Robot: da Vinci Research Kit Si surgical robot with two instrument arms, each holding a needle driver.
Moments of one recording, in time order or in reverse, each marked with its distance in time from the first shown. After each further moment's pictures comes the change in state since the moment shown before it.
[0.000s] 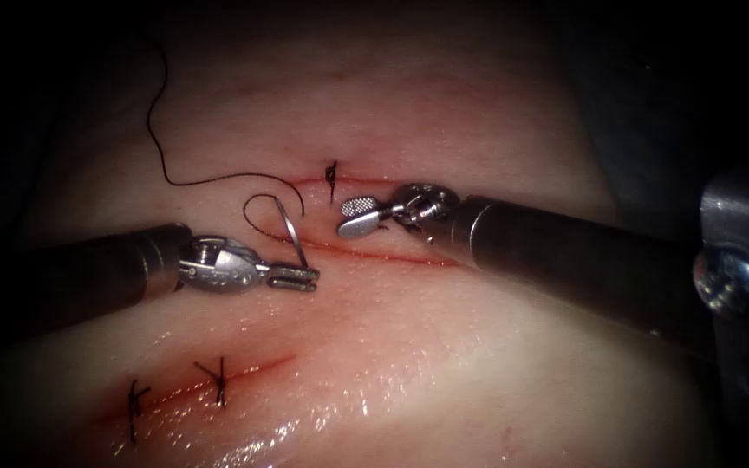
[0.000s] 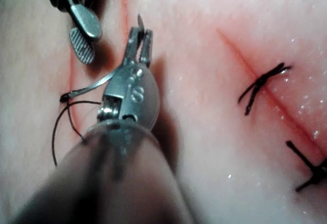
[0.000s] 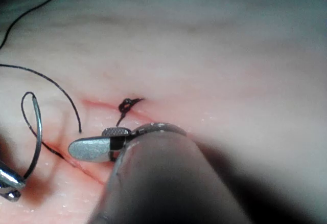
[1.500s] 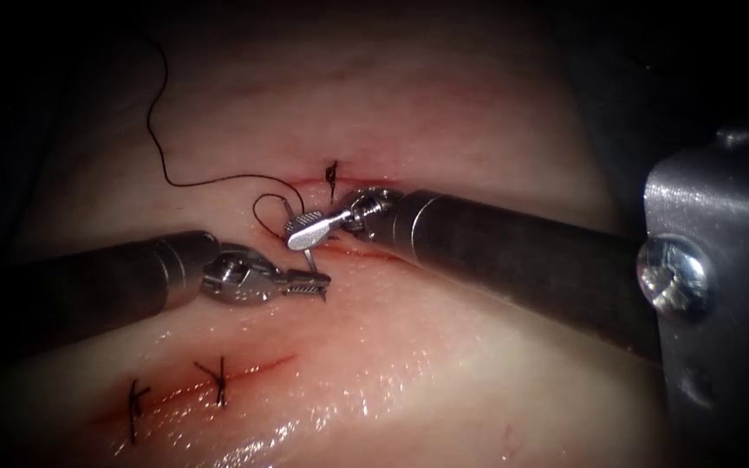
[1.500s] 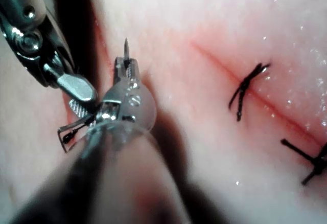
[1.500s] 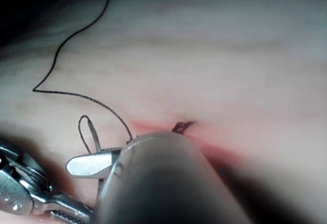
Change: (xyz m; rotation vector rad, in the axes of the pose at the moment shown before) right arm 0.000 -0.003 0.007 0.104 -0.038 0.083; left arm 0.001 0.000 0.001 -0.051 -0.201 0.223
